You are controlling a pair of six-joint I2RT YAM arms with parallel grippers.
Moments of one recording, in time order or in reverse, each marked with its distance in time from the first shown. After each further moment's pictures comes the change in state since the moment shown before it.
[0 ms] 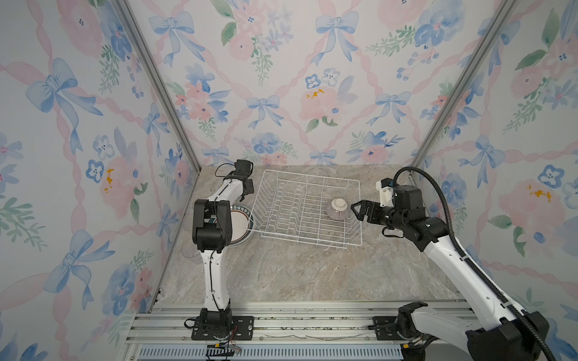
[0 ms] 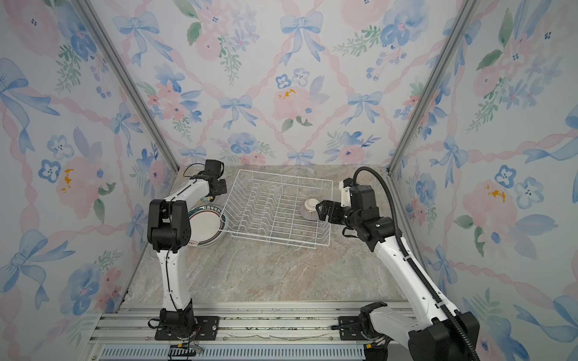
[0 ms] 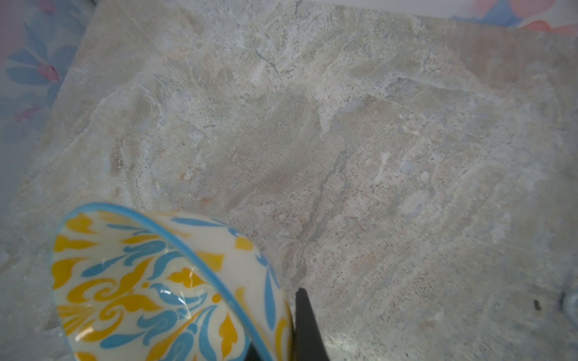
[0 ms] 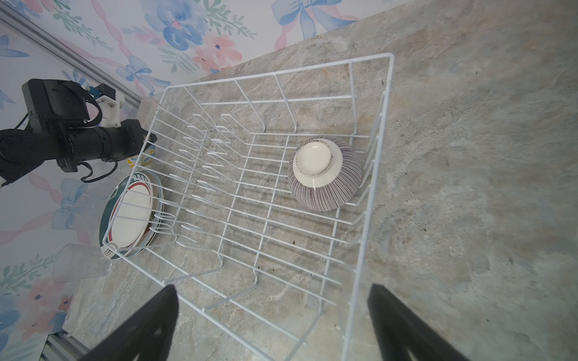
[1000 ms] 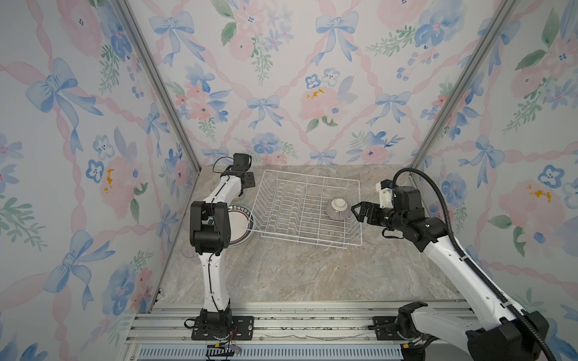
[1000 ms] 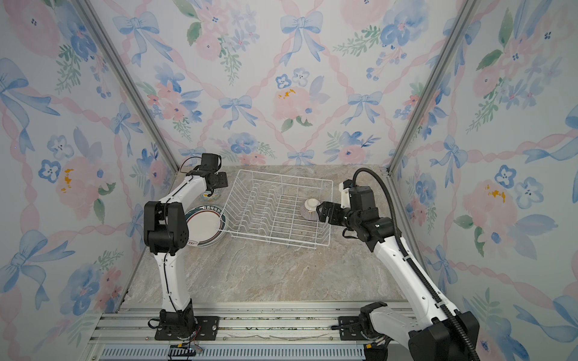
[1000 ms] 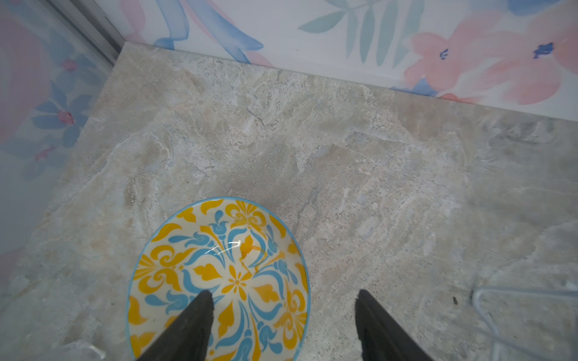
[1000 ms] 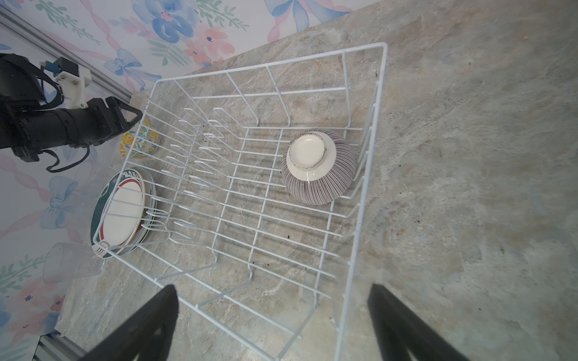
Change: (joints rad) left arm -0.002 -0.089 0.018 0.002 0.059 -0.004; right arm 0.005 0.000 -0.008 -0.021 0.018 0.000
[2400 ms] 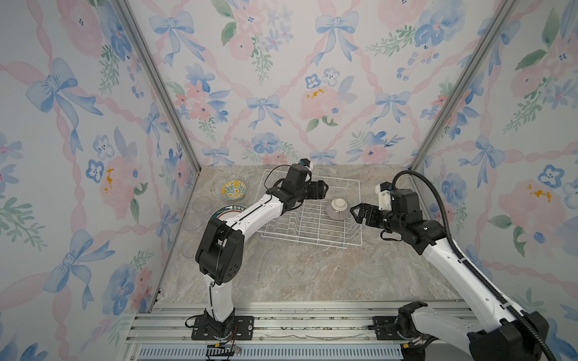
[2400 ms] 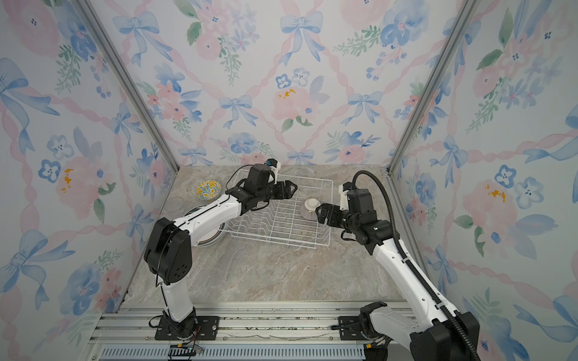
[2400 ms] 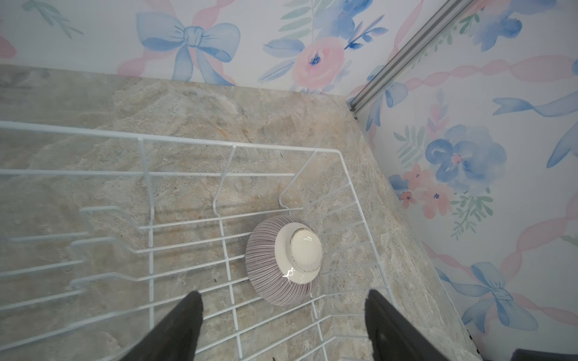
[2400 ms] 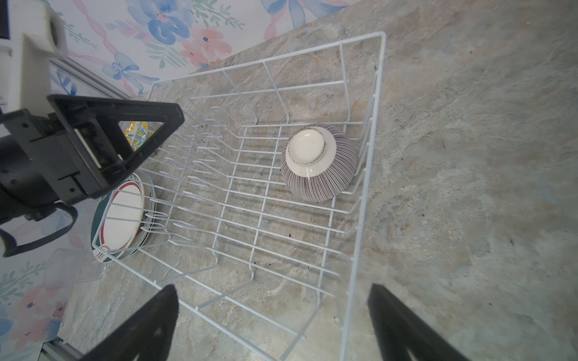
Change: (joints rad) left arm -0.520 -0.227 -0.249 0.322 0.409 -0.273; right arm 0.020 -0.017 -0.038 0.038 0.023 0.042
